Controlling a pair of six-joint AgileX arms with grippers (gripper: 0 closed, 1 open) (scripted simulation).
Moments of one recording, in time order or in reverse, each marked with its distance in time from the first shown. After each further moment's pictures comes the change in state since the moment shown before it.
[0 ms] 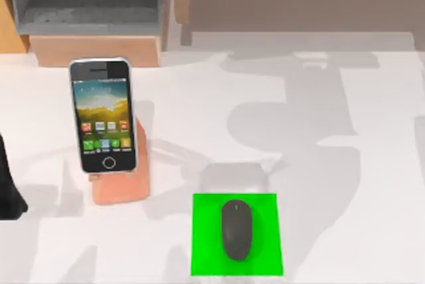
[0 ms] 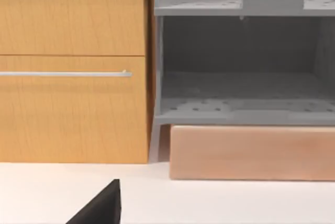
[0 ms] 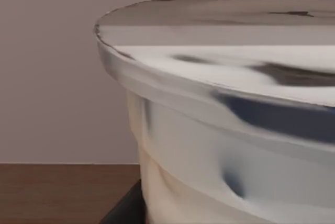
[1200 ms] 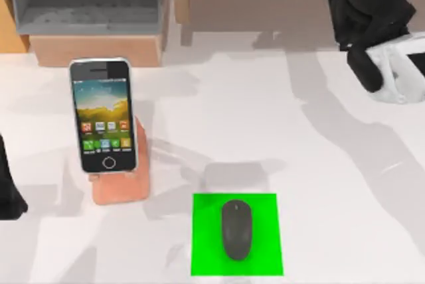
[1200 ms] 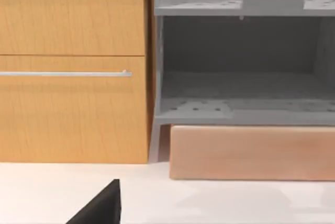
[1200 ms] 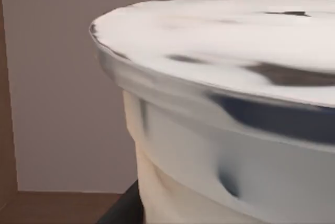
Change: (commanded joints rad) left arm 0.000 0.000 0.000 0.000 0.000 0.000; right arm 0.577 0.017 -0.121 0.326 0.543 -0.082
